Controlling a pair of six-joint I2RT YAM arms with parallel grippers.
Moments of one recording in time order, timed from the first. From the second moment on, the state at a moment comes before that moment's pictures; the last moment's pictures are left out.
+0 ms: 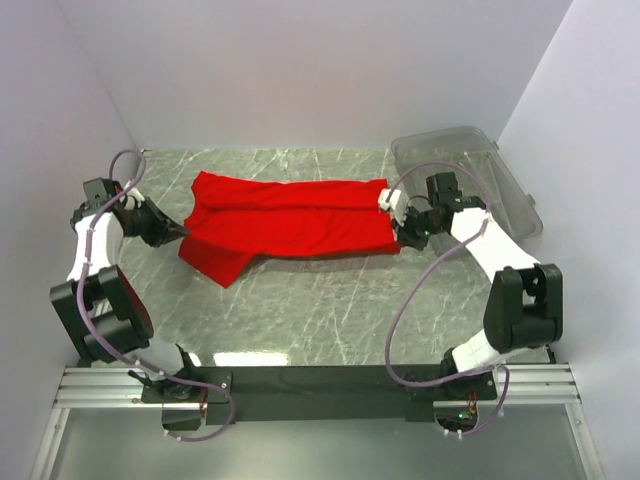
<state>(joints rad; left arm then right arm) 0.43 1.50 1.16 -0.76 0.66 -0.40 0.12 1.51 1.10 -0.74 -0.54 -0.98</state>
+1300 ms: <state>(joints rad) 0.30 2.13 1.74 -0.79 0.64 -0.52 0.22 2.08 1.61 -0.57 -0.16 -0.71</state>
